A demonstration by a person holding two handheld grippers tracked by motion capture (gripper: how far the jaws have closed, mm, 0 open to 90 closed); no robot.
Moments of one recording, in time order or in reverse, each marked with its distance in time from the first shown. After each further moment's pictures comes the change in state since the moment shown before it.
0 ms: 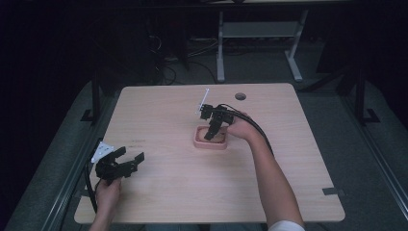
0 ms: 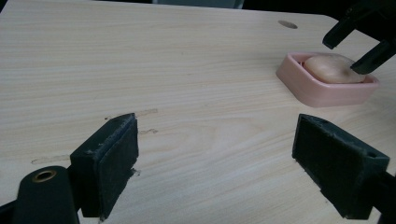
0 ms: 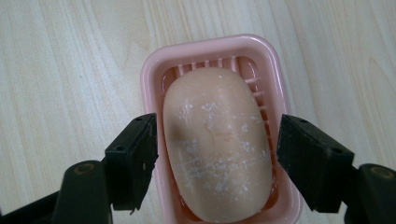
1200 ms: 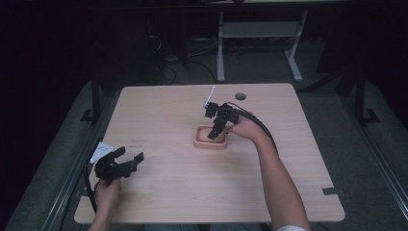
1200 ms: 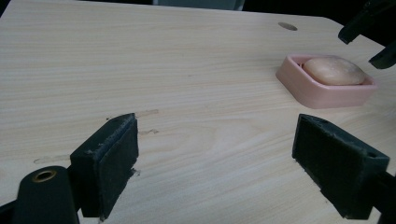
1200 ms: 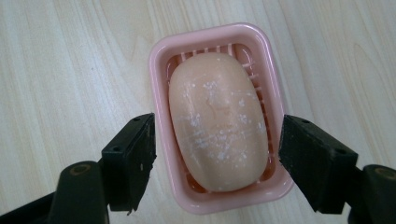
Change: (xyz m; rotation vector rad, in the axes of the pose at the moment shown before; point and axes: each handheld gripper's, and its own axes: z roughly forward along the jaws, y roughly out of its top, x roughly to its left) left arm 0.001 0.000 -0.002 -0.004 -0.001 -0.001; right arm 0.002 -0.012 -0.018 -0.017 -0.005 0.036
